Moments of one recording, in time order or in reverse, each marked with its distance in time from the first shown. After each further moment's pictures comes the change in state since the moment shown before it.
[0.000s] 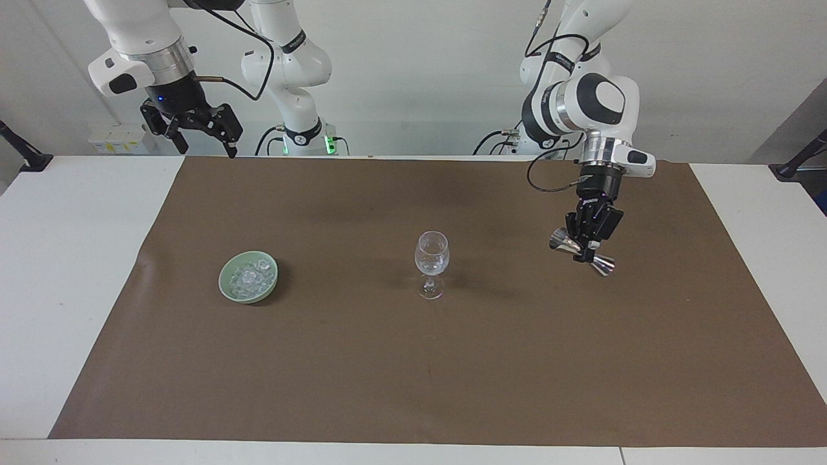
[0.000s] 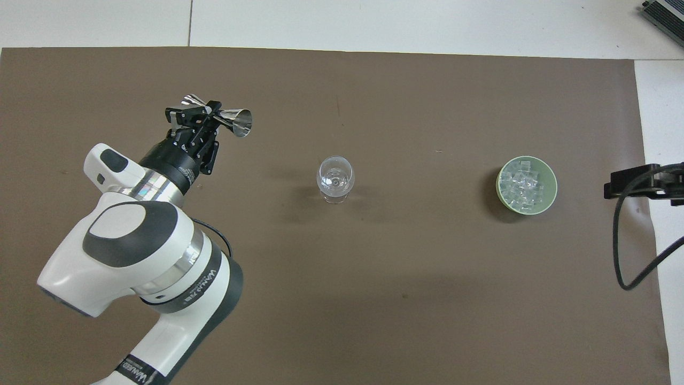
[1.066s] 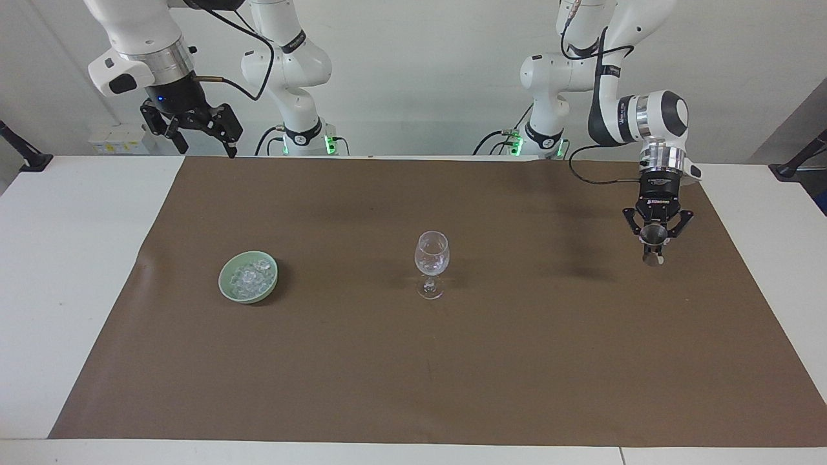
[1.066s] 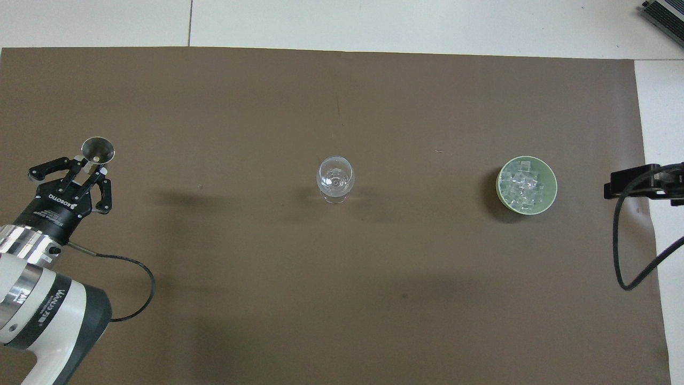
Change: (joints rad) left arm 0.136 -0.102 0.290 -0.328 -0.002 -0.404 -0.428; right arm -0.001 0.001 0.005 0.000 0.000 0.000 0.000
